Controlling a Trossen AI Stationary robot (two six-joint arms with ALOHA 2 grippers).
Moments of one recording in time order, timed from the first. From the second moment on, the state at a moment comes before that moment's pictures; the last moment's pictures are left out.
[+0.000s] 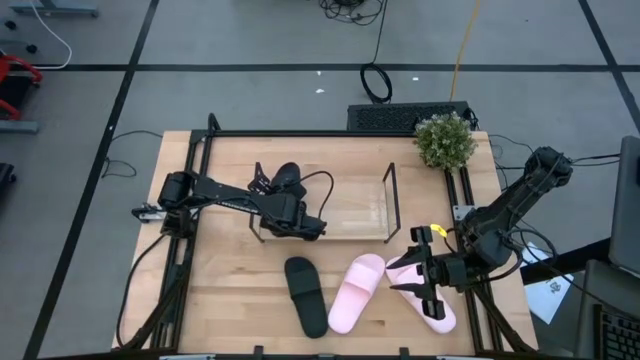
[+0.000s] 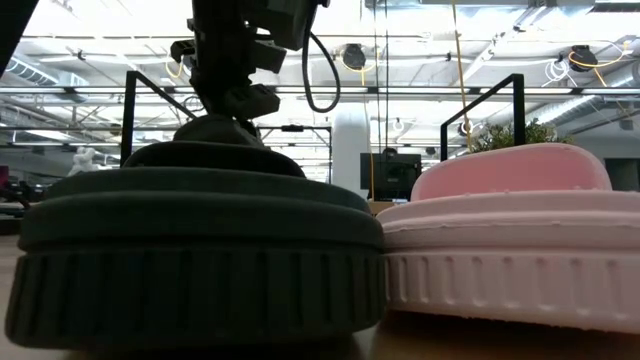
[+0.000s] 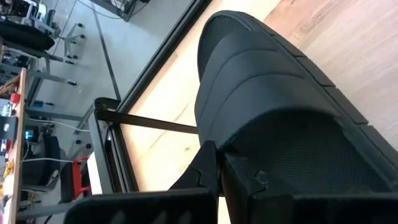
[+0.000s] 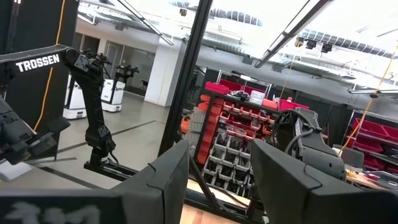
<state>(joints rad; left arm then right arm) -0.13 1.95 1.60 -1.57 -0.76 -1.08 0.80 1.15 0.74 0.69 0.58 -0.41</state>
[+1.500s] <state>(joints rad) -0.13 1.96 1.49 -1.57 -0.76 -1.09 0.80 1.15 0.74 0.66 0.58 -0.40</state>
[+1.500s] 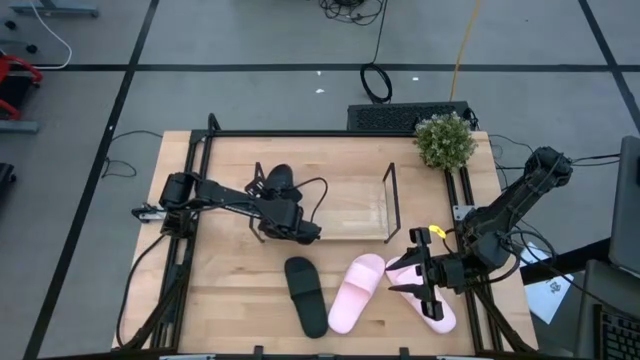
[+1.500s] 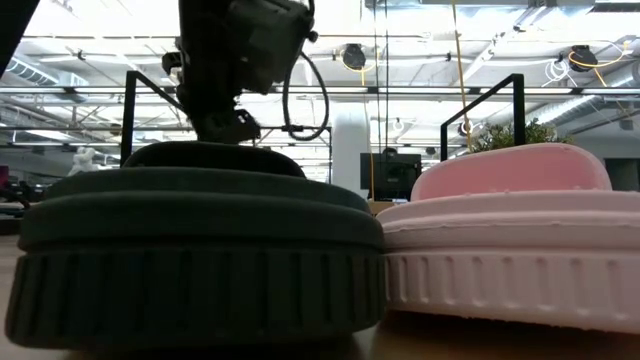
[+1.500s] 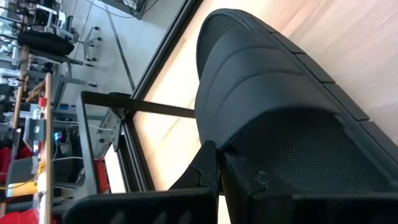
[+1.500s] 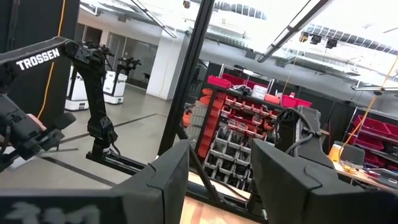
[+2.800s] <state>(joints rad) -0.13 1.96 1.43 -1.49 -0.68 -1.08 0.80 1.15 0.74 0.66 0.57 -0.38</state>
